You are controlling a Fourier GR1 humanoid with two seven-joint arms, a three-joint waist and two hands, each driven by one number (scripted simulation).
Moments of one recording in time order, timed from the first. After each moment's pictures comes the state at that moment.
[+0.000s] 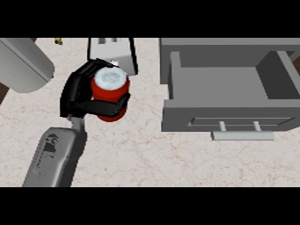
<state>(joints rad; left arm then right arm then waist) -0.43 0.00 0.02 -1.39 0.00 0.11 0.02 0.30 -0.01 -0.27 -2.21 -0.11 0.21 0.11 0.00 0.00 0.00</state>
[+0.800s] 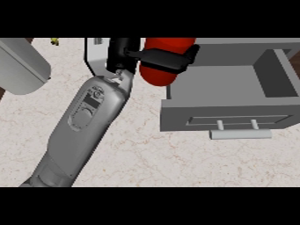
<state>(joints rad) -0.94 0.00 -0.17 -1.22 0.01 0.41 0.27 0.27 -0.01 -0.27 -2.18 -0.10 0.21 0.11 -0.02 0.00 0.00</state>
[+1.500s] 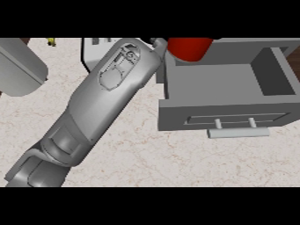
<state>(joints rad) -1.30 0.00 -0.21 -0.82 0.15 0.51 0.24 0.28 -0.02 -0.29 -2.18 -0.12 0.23 0.10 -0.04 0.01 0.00</state>
